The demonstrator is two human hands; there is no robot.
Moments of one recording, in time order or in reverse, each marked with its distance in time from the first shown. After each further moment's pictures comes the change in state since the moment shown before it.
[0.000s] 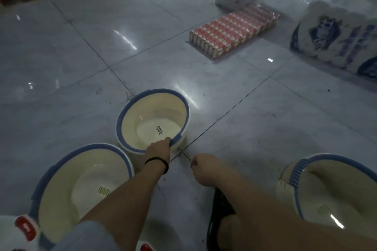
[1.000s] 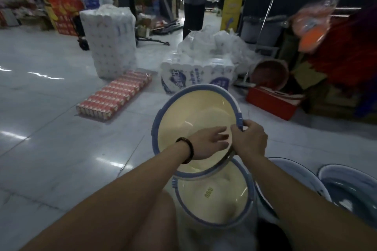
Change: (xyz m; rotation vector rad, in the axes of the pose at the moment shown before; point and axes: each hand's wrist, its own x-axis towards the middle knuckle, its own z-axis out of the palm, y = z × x) left_hand -0.263 0.472 -0.157 -0.416 -0.512 1.046; right_hand -0.336 0.316 -0.094 0.808 1.580 0.415
